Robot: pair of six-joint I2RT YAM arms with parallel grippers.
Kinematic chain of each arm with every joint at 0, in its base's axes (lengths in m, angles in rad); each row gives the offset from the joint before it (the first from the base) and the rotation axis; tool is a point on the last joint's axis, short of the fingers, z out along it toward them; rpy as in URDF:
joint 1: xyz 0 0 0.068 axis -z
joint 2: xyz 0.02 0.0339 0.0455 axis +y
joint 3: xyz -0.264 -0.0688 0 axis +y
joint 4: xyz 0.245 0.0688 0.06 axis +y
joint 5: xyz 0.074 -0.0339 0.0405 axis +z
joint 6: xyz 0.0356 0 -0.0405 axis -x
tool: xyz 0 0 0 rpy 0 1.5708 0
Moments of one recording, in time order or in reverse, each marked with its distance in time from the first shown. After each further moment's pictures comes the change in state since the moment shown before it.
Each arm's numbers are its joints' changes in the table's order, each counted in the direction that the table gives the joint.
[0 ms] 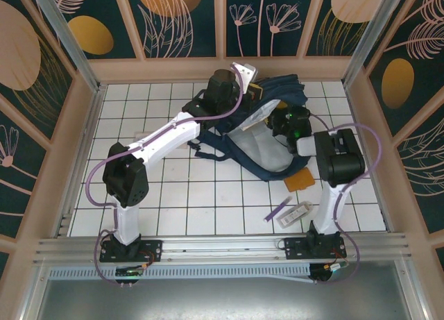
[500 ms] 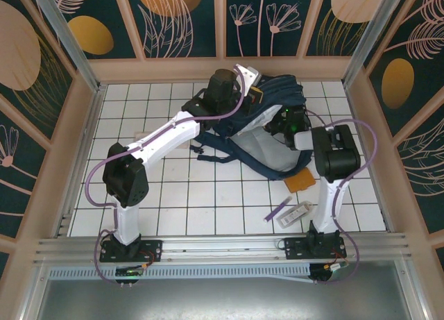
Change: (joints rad) left arm 0.000 0.000 -0.023 0.076 -0.034 -0.079; right arm 0.021 0.017 -0.079 0.200 0.058 0.100
